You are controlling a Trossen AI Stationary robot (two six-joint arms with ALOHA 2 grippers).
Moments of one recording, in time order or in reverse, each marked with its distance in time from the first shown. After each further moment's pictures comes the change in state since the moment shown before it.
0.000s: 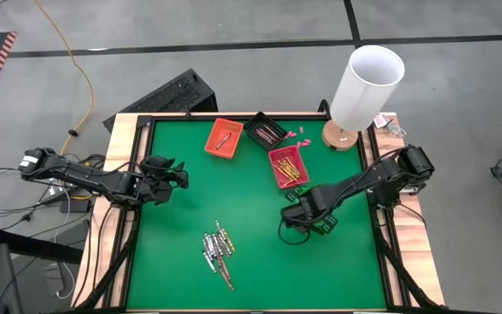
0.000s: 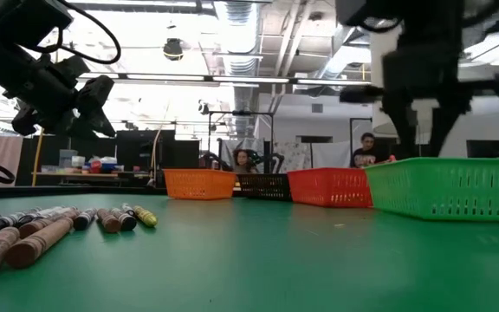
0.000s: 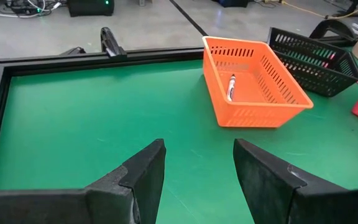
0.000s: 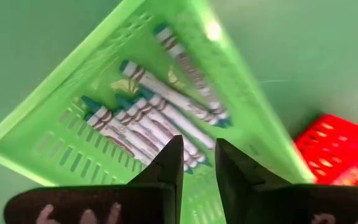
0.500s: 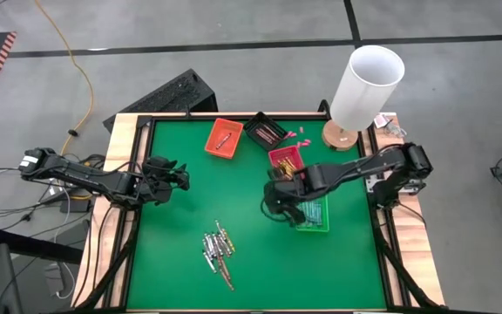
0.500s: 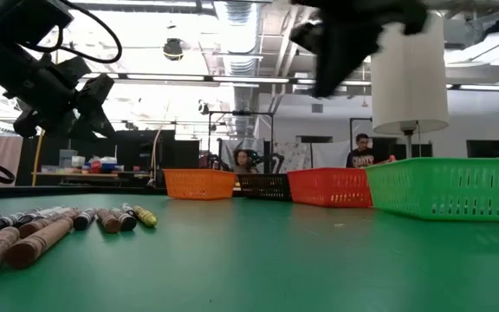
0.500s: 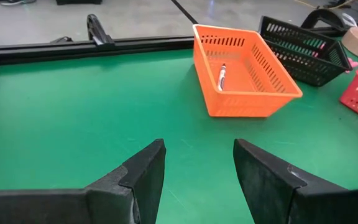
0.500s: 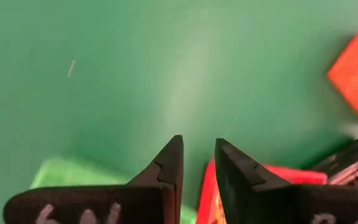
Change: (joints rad) left arm 0.000 0.000 0.000 0.013 0.054 0.001; right arm -0.114 0.000 0.293 0.146 -0.030 0.222
